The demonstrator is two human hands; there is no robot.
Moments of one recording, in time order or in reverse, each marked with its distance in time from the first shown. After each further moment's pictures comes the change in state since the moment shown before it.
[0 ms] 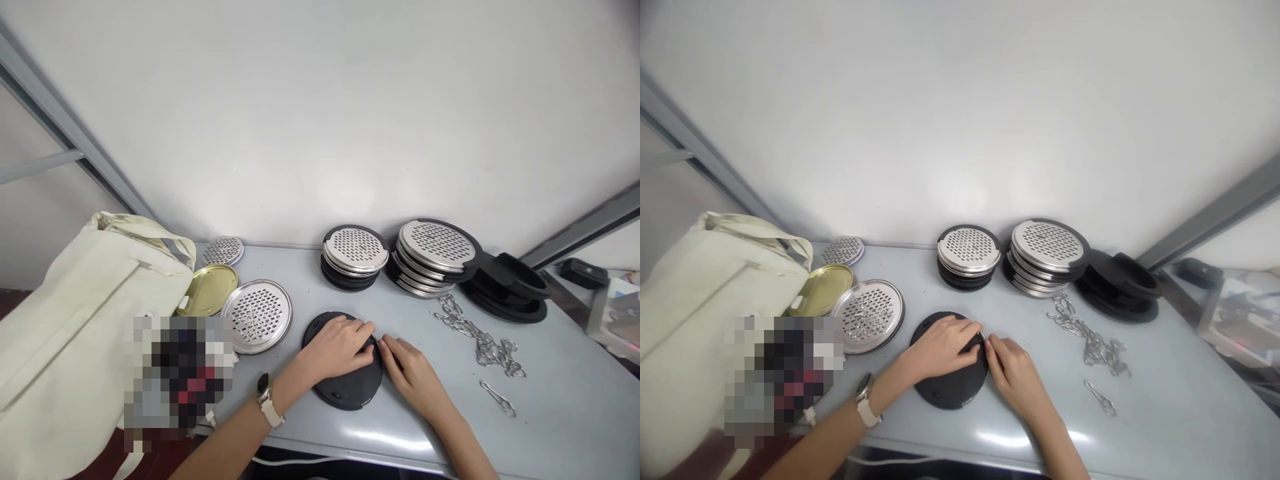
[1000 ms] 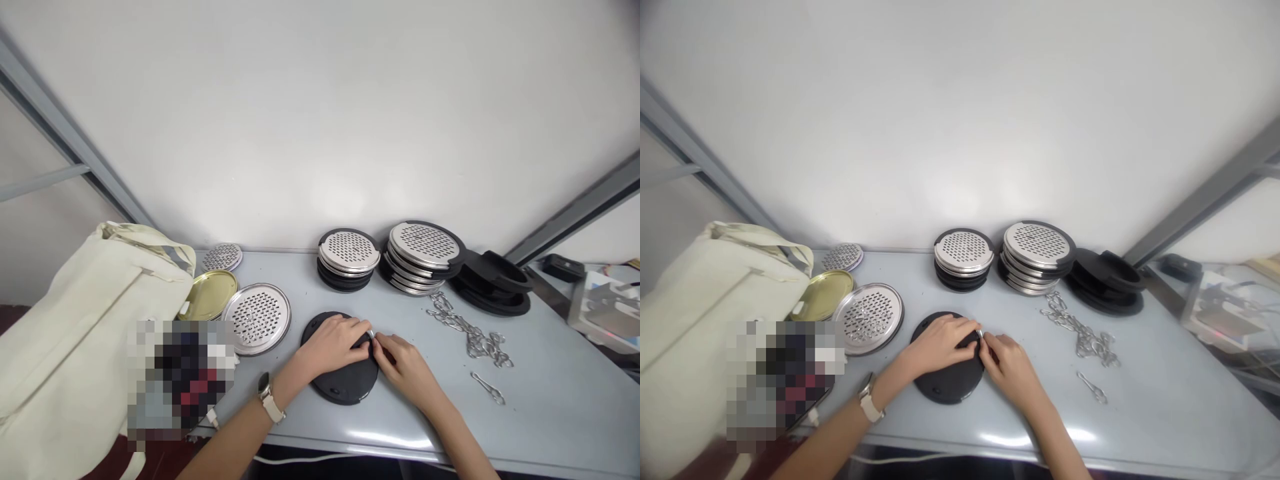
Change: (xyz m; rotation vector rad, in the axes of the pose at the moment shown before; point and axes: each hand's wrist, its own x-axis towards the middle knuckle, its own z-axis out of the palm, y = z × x) left_hand 0.000 -0.001 0.001 -0.041 0.019 0.006; right_hand 0.001 0.000 0.001 -0.060 -0.015 0.002
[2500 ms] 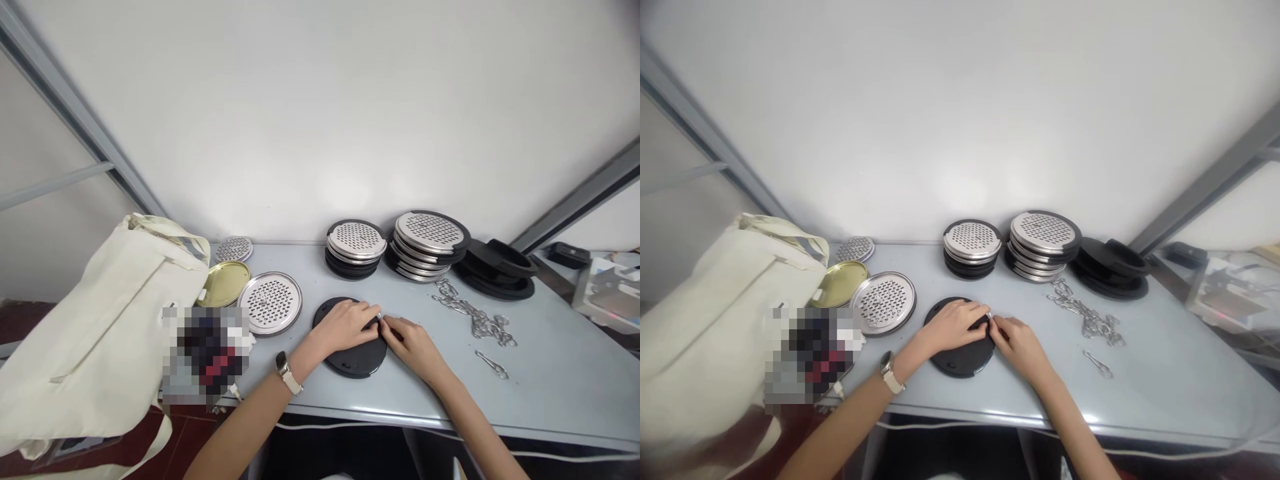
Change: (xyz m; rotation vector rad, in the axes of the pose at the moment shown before) left_hand -0.005 0.000 0.002 0.095 0.024 0.057; right_hand 0.000 0.000 0.002 0.029 -0.037 0.053
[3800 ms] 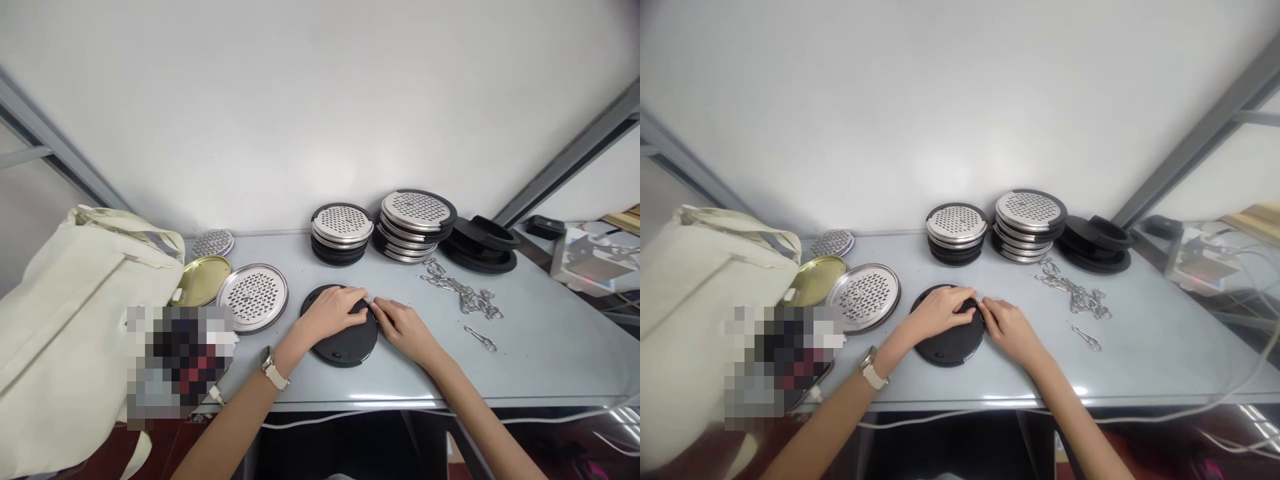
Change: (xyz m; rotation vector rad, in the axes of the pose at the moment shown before) left_hand 0.003 -0.003 -0.001 -0.150 -0.029 -0.034; right_hand 0.000 -0.004 -0.003 -0.040 0.047 -0.013
